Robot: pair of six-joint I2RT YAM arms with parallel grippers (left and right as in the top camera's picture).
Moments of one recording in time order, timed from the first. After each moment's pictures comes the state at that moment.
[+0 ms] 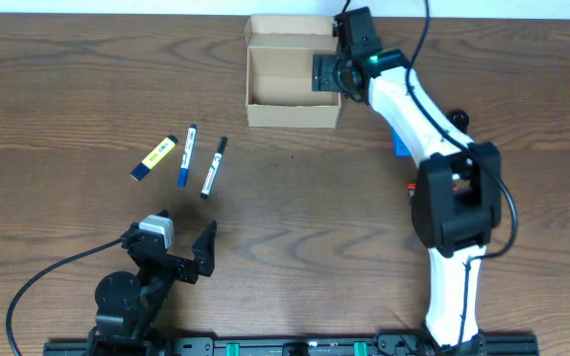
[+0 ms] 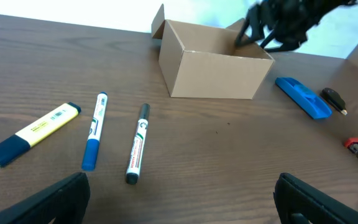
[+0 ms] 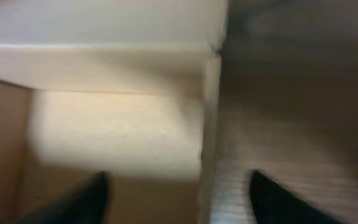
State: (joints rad) left arm -0.15 0.01 0.11 -0.36 0.23 -0.20; right arm 0.31 2.24 1.86 -0.61 0.01 0.33
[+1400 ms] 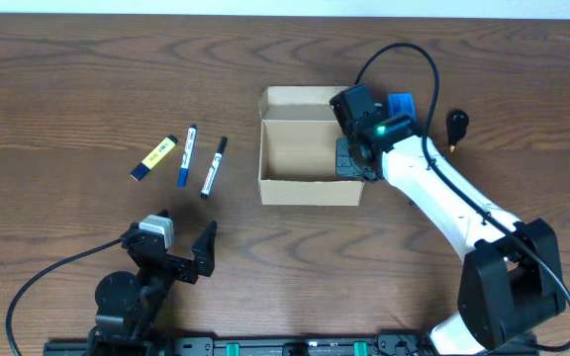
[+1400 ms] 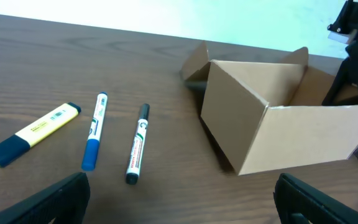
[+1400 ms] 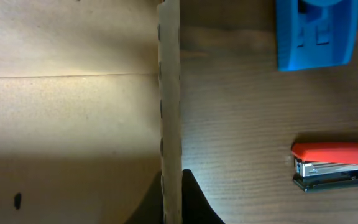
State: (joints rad) left arm -0.15 0.01 0.11 -0.36 0.23 -0.20; right arm 0.44 1.74 1.27 -0.84 0.21 0.49
